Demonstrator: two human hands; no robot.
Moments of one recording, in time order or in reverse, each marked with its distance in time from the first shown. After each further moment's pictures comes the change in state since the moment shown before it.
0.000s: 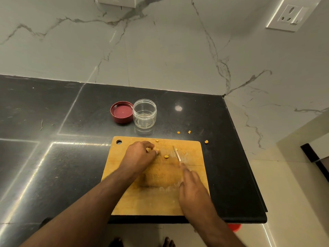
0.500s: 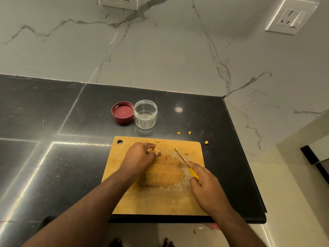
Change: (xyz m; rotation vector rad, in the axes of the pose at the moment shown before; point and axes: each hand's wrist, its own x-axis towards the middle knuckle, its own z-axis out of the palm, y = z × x) left_hand -0.010 0.002 -0.004 -0.043 -0.019 0.052; right_hand 0.018 0.029 -0.028 0.083 -0.027 0.026
